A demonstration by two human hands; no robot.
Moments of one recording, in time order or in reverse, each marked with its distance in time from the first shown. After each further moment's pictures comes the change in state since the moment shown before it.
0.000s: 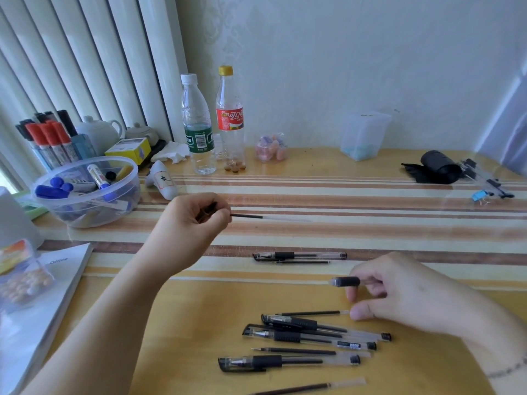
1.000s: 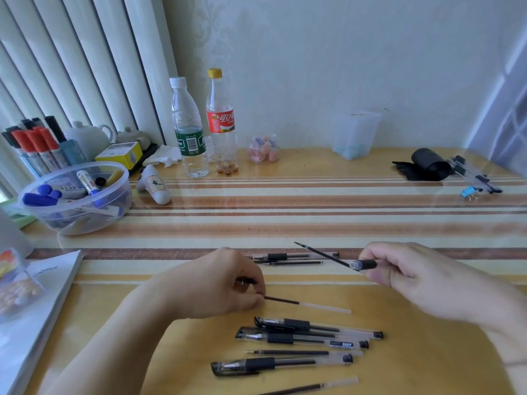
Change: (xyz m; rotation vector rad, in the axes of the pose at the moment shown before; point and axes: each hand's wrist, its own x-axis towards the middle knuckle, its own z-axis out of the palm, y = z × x) left_hand -0.018 0.006 0.028 0.413 -0.724 0.108; right_hand -0.012 0.018 -0.017 -0.081 0.104 0.028
